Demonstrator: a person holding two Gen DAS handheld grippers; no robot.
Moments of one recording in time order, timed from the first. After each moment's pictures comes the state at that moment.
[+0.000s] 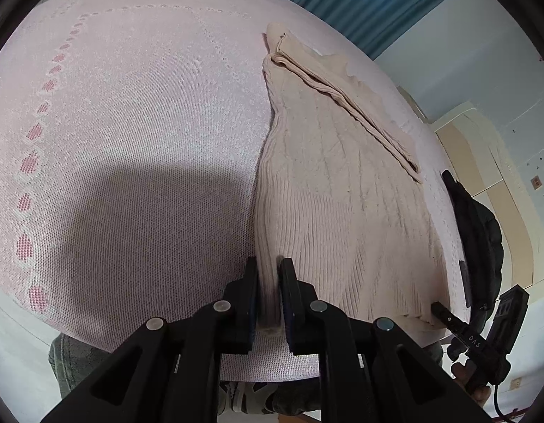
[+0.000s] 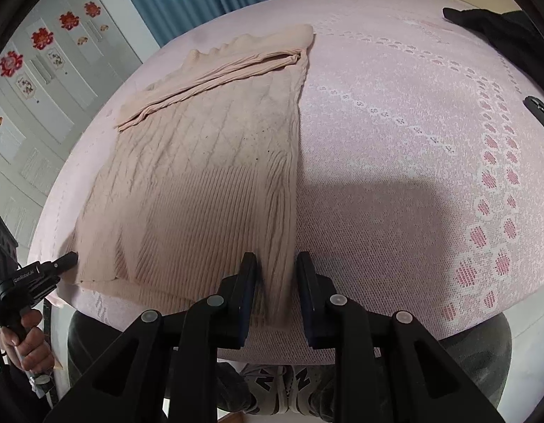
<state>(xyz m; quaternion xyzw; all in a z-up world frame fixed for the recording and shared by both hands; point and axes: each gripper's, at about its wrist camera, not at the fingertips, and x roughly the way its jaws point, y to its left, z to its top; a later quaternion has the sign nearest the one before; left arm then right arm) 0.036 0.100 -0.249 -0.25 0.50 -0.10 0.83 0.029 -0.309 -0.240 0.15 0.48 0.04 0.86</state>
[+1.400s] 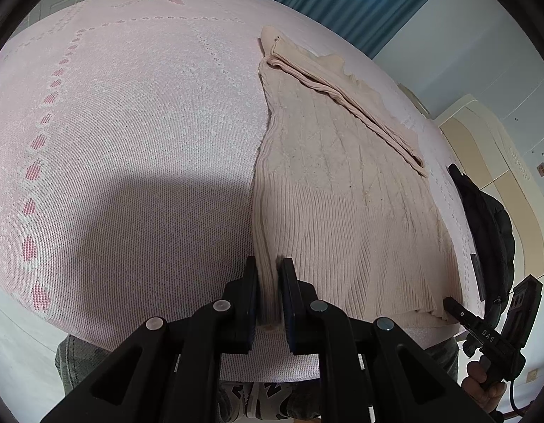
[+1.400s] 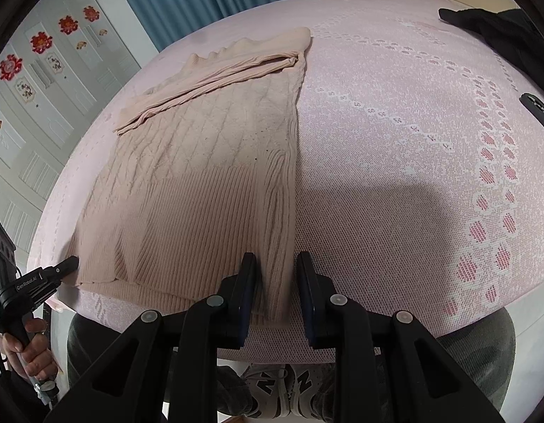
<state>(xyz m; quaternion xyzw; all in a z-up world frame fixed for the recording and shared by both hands) 0.030 0.091 -0.247 -0.22 0.49 -0.09 0.84 0.021 -0.305 -0.239 0.16 0.47 0.03 0.87</state>
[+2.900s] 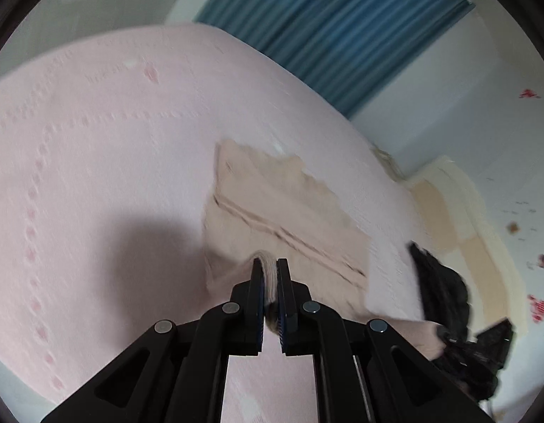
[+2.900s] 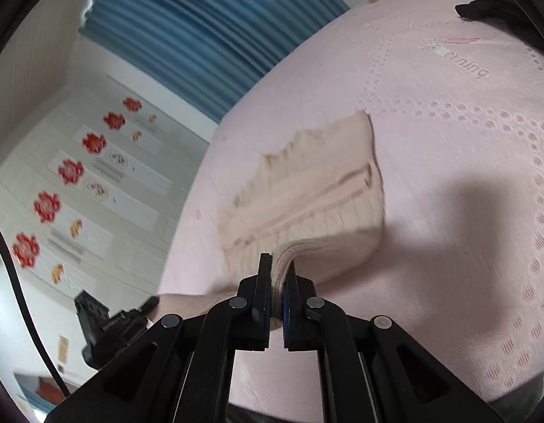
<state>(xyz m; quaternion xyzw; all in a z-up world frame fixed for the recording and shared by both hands) 0.129 0.115 -0.115 -0.29 0.39 -0.09 0.87 0.098 -0.358 -0.122 0.37 0.36 0.14 0.85</state>
